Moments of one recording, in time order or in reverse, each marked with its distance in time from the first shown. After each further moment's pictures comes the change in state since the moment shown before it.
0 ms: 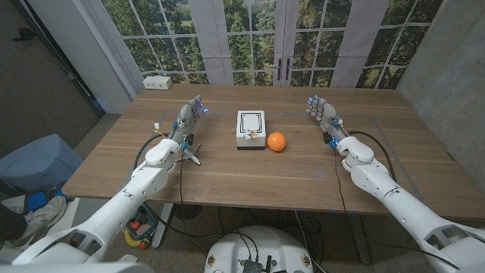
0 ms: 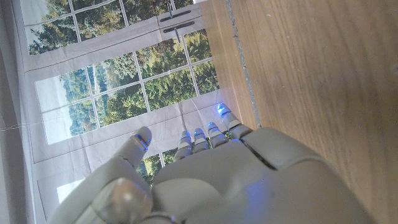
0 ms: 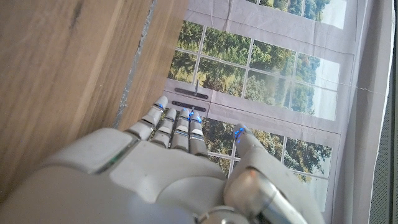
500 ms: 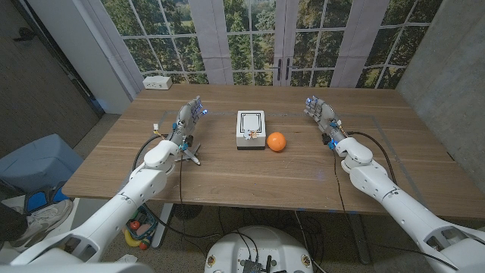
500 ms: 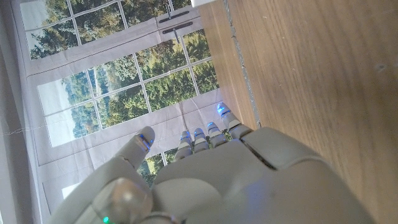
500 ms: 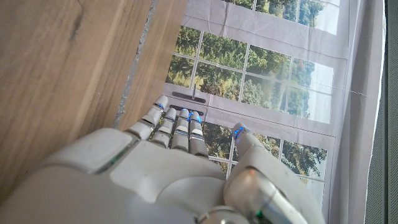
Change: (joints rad) left arm 0.022 0.018 -0.001 -0.038 0.025 0.003 0.031; left_hand 0.000 0.000 0.005 -0.003 0.000 0.000 0.000 0.000 0.000 0.000 0.000 0.000 0.000 0.000 0.000 0.000 0.000 0.000 0.000 0.000 0.000; right arm -0.008 0.001 -0.004 -0.006 -0.003 0.016 0.015; right_hand -0.006 0.005 0.000 0.000 0.000 0.000 0.000 0.000 0.000 0.000 0.000 0.000 0.000 0.000 0.000 0.000 0.000 0.004 -0.004 0.000 0.000
